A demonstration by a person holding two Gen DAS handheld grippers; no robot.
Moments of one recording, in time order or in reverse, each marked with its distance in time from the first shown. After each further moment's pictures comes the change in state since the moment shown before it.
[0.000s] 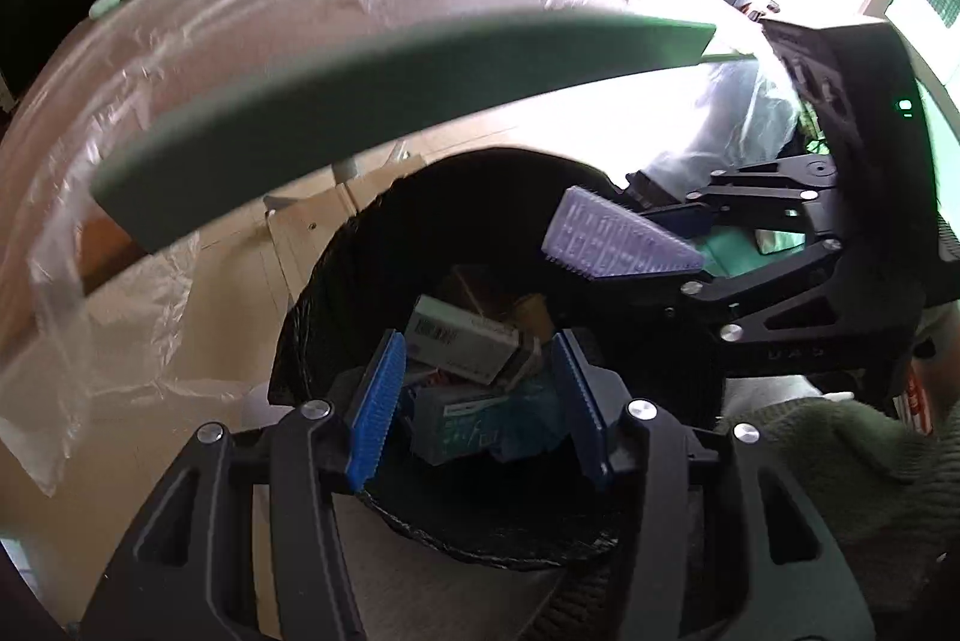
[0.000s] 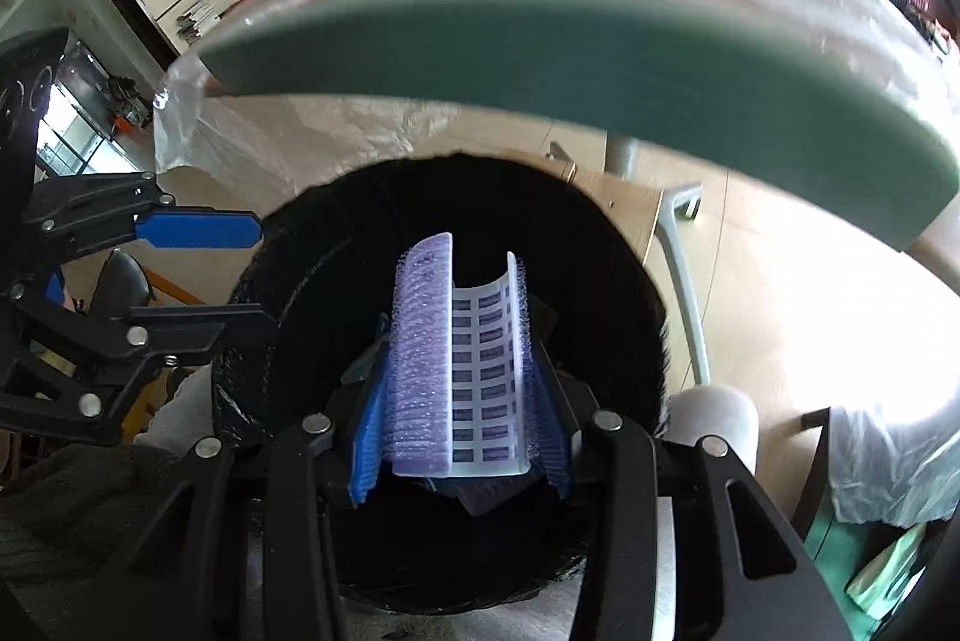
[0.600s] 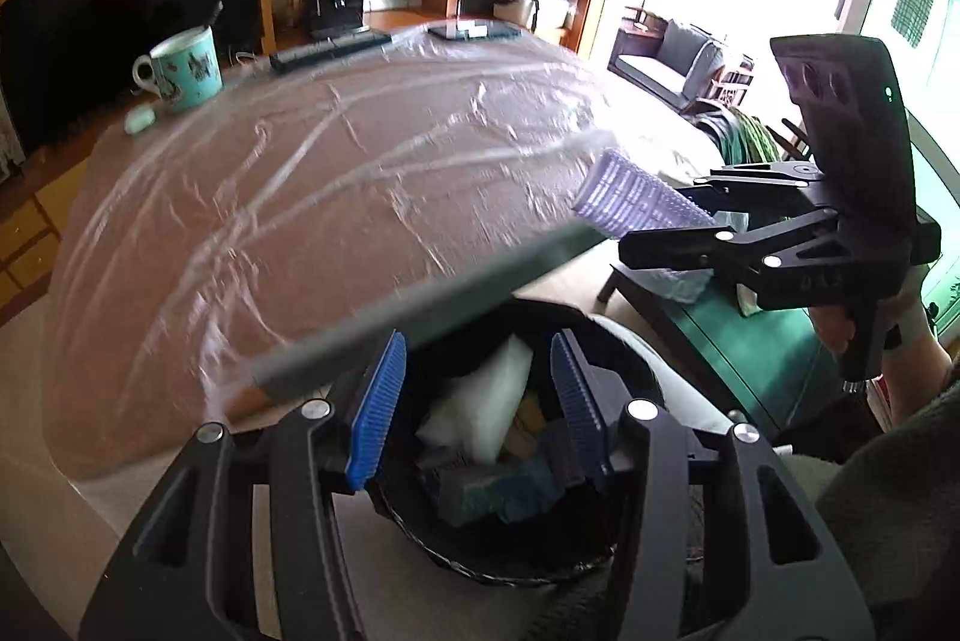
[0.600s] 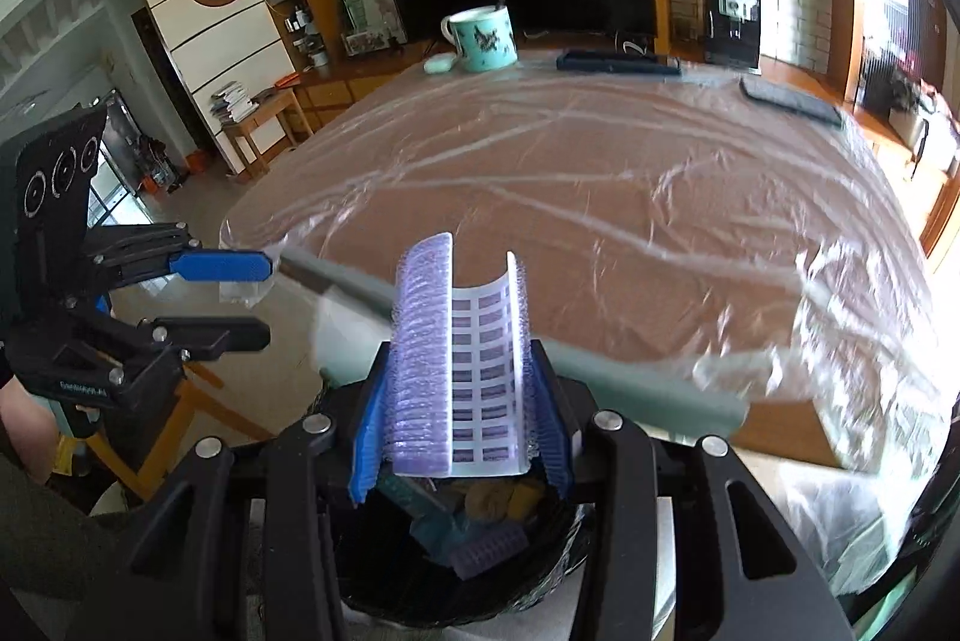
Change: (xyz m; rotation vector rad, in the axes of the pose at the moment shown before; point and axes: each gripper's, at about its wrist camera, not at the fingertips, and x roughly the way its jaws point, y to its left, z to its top) left arm -0.084 0.006 0.039 0.029 -0.187 -0.034; right arm -0.100 -0.004 0.046 -0.023 -0.238 0.071
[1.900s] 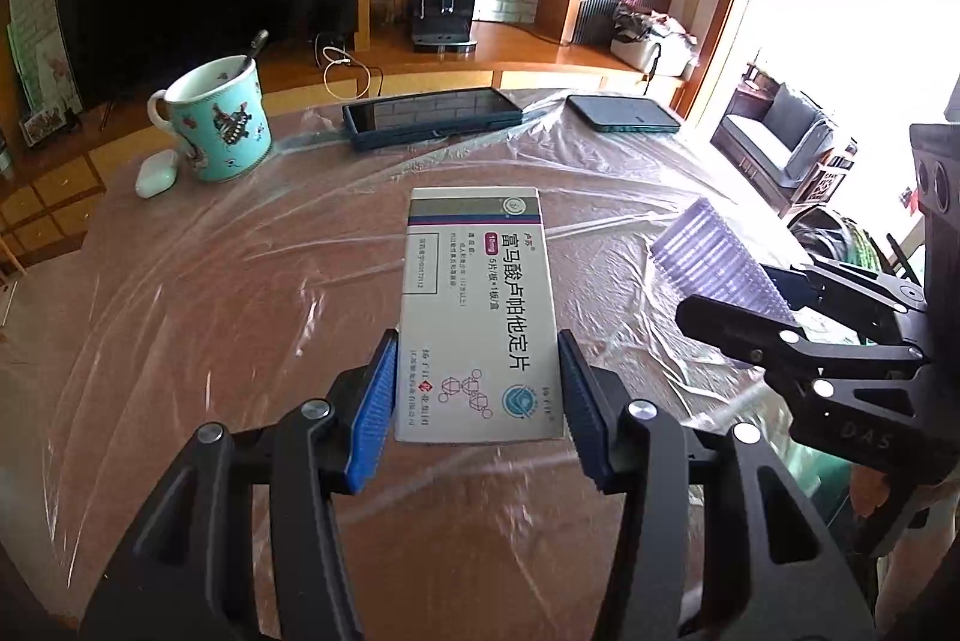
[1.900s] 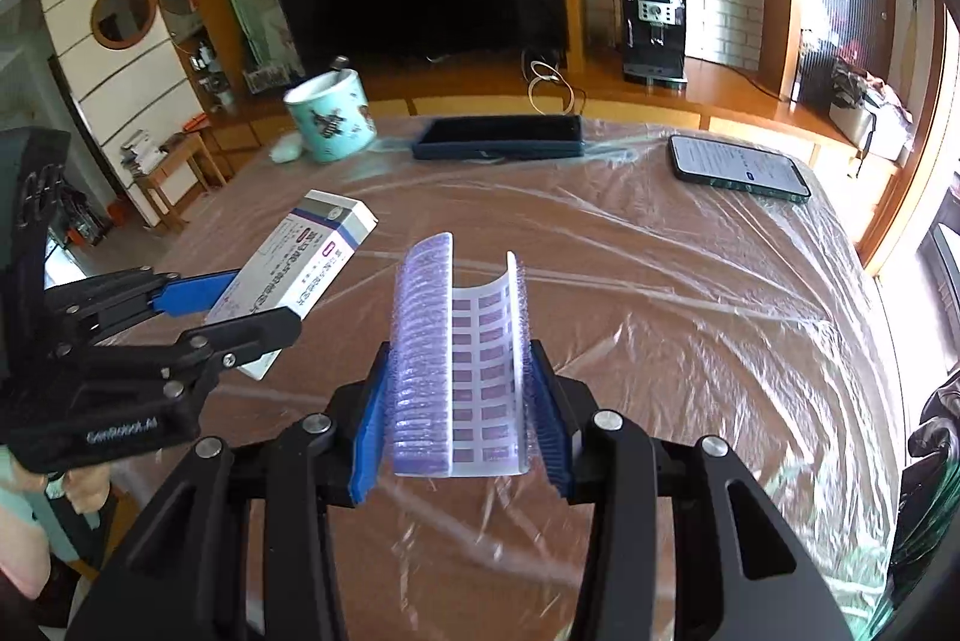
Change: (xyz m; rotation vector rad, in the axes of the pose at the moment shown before) left arm 0.084 0.071 0.149 -0.197 -0.048 0.178; right arm 0.053 -0.085 0.139 0.076 -0.072 -0.179
